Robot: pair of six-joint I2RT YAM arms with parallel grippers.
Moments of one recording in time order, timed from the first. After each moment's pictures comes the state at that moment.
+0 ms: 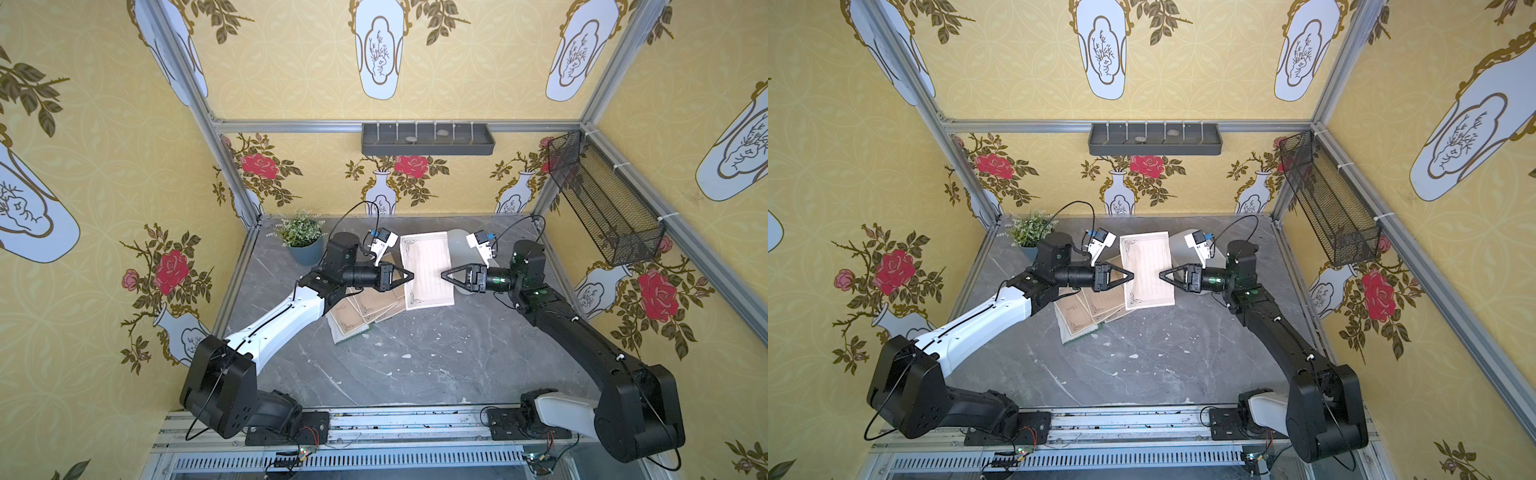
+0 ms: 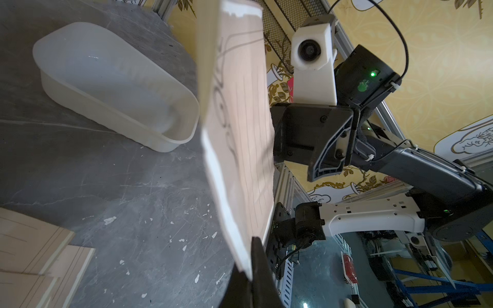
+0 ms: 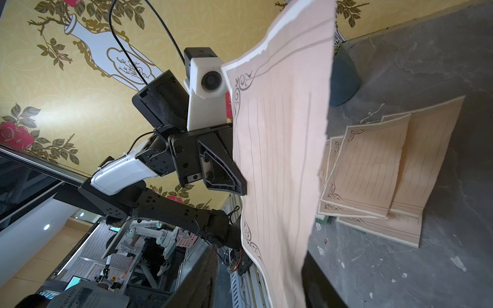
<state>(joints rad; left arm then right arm) -0.55 1.42 1.03 -0.01 0.85 -0.52 0.29 1.23 0.79 0.17 -1.18 0.62</state>
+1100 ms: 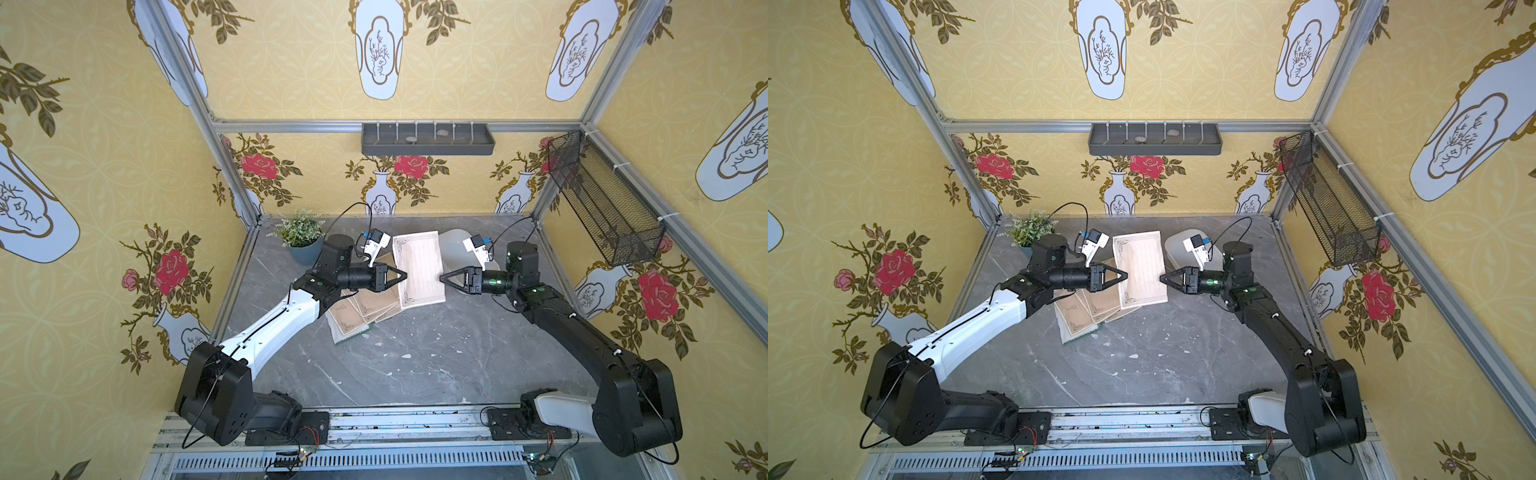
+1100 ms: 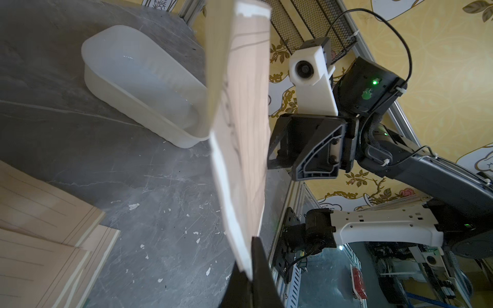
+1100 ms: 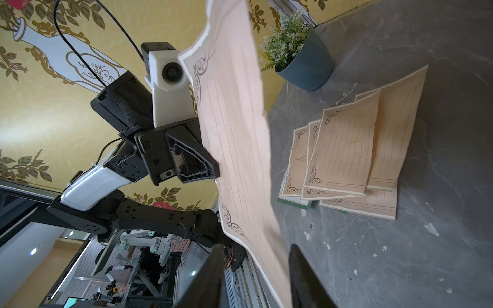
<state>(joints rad) -0.51 1.38 1.00 -0.05 0.78 -0.52 0.30 1.26 0.81 0.01 -1.10 0.54</state>
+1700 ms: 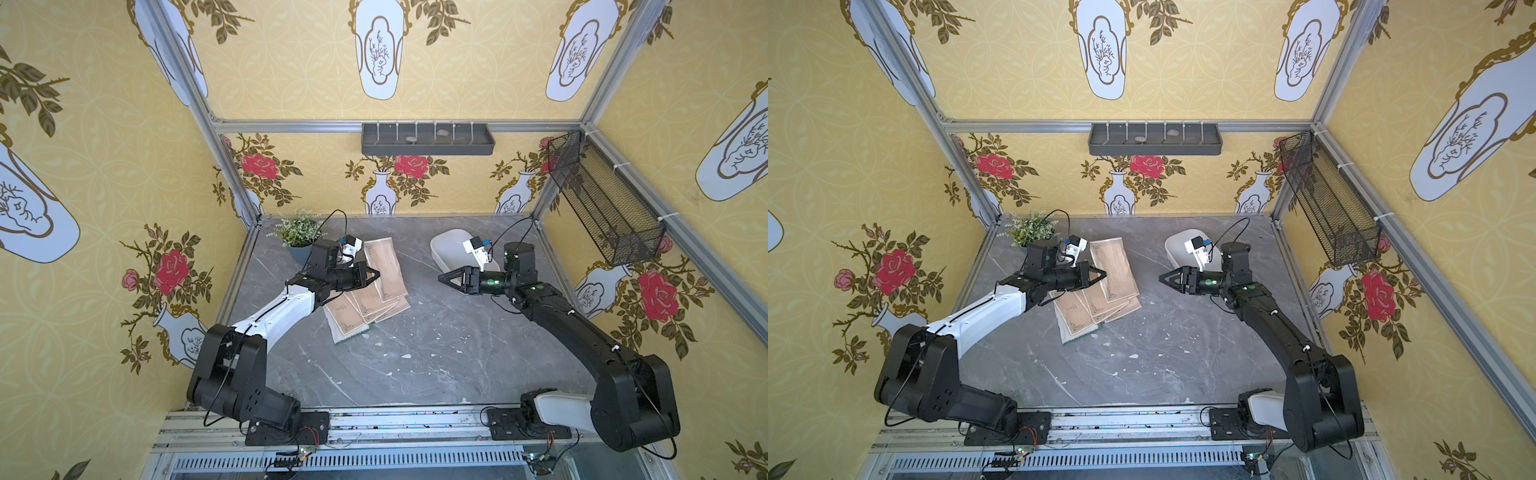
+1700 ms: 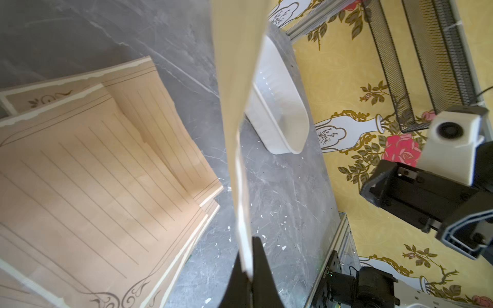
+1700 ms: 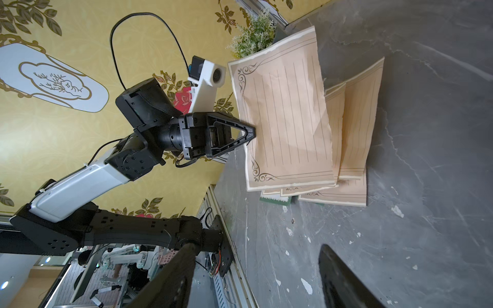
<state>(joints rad) -0.35 1.51 0.93 -0.07 0.63 -0.57 0.29 1.28 0.83 -0.09 -1.01 0.50</state>
